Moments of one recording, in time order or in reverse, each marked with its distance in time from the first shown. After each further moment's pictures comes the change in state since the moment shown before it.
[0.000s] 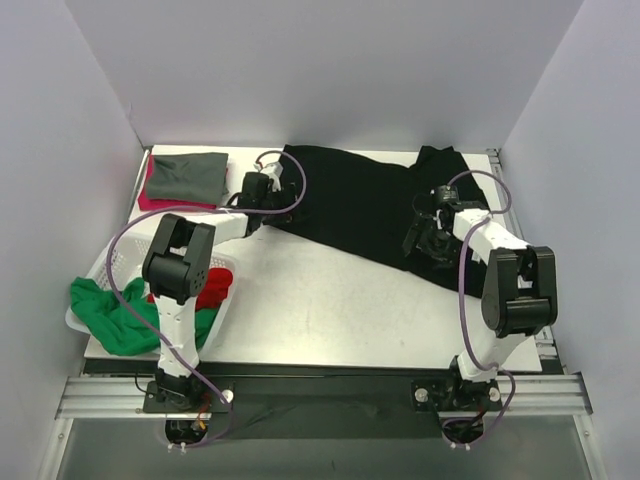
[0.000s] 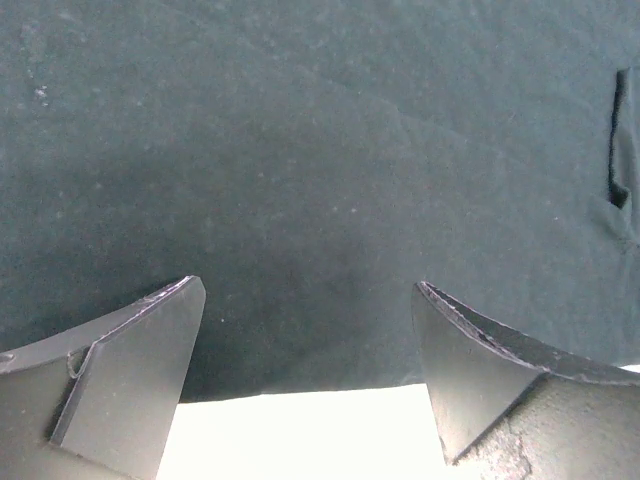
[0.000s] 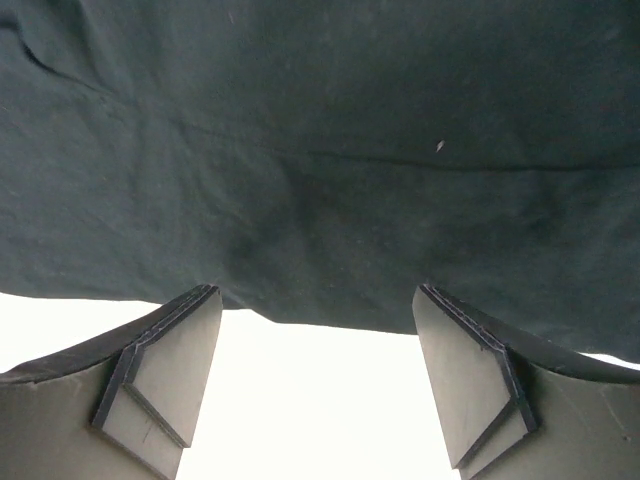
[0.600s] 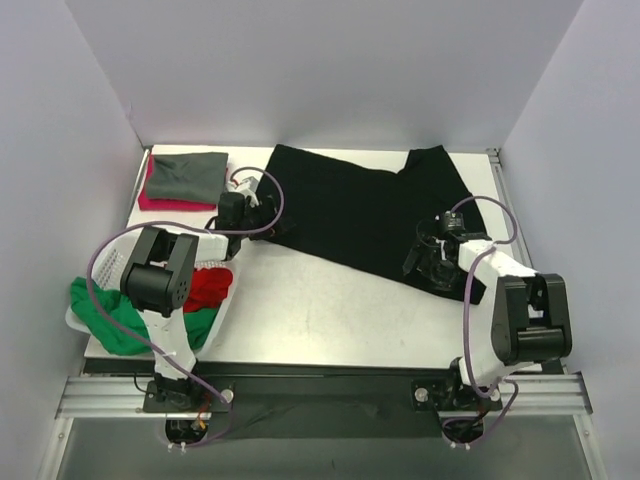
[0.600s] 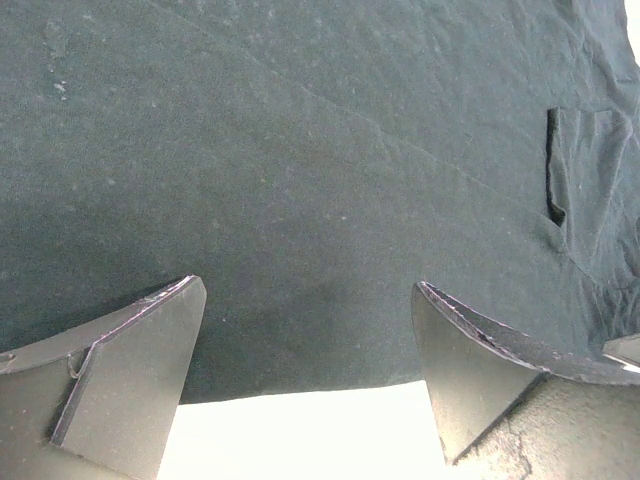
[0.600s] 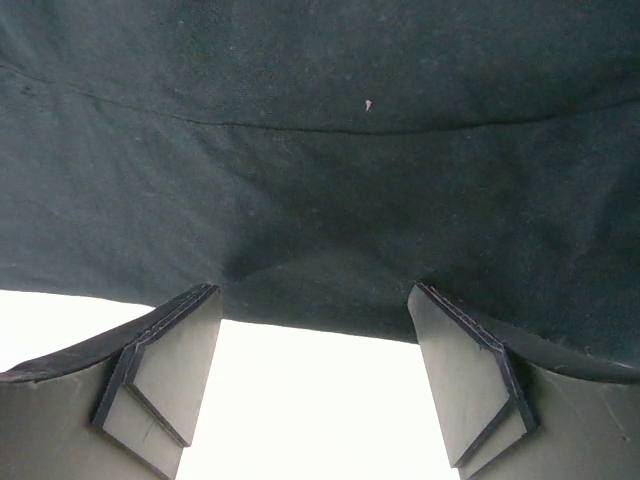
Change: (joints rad) left arm 0.086 -0.143 -0.336 0.299 0.091 -0.114; right arm -0.011 -0.158 -0.303 0.166 -0.076 0.050
